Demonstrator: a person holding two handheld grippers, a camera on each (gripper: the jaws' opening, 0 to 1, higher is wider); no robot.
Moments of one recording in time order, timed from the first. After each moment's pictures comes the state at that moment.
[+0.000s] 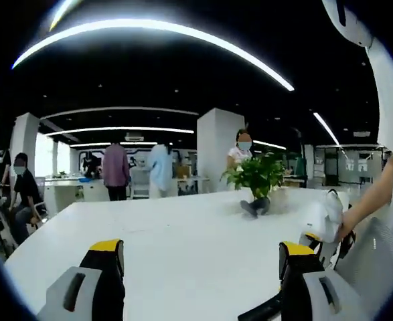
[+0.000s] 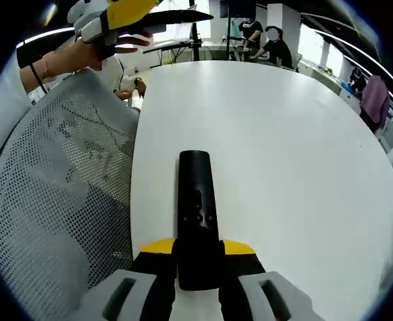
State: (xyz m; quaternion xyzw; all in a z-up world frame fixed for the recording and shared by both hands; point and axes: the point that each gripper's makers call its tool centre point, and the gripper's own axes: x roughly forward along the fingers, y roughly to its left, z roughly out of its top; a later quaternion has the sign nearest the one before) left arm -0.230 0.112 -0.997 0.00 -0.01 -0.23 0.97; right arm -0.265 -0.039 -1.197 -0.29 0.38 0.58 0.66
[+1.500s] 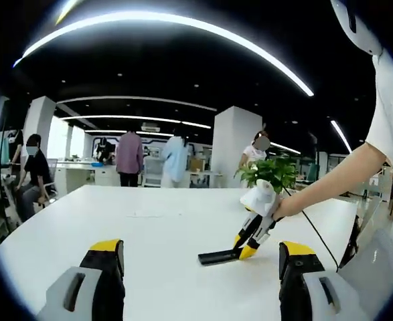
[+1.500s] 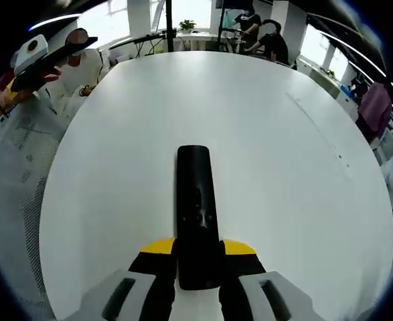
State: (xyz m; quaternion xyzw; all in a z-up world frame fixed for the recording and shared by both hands) left arm -0.229 0.127 -1.026 -0.04 0.06 -0.20 0.98; right arm -0.092 -0.033 -1.189 -0.34 0.38 0.56 0.65
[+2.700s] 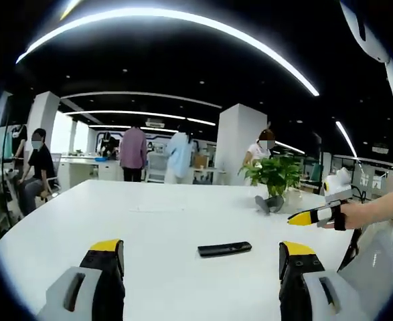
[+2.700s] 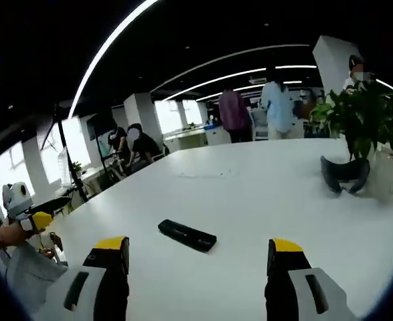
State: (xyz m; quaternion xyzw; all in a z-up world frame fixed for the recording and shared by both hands) left arm -0.229 0.132 -1.035 -0.04 0.07 -0.19 0.98; right arm -0.170 -0.140 -1.075 0.06 0.20 0.27 0.94
